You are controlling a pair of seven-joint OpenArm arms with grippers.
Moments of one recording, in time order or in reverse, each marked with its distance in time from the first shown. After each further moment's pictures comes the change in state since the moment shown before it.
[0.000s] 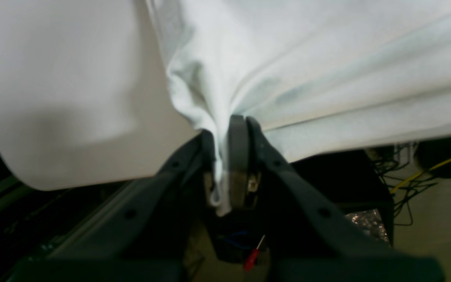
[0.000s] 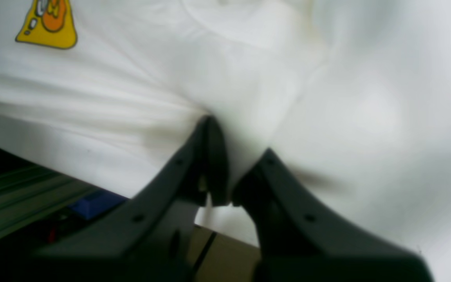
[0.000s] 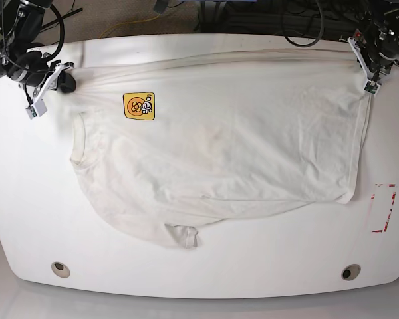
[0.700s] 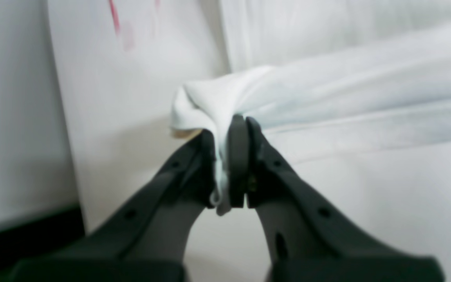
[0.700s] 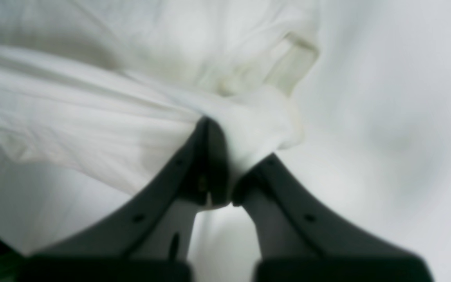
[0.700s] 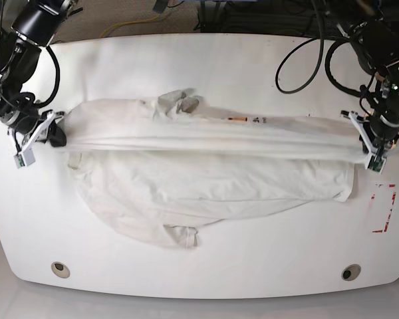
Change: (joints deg) left arm -26.4 0.5 6.0 0.2 3.1 0.2 -0.4; right arm 18.3 -0.3 -0.4 -1.9 -5.6 0.0 1.6
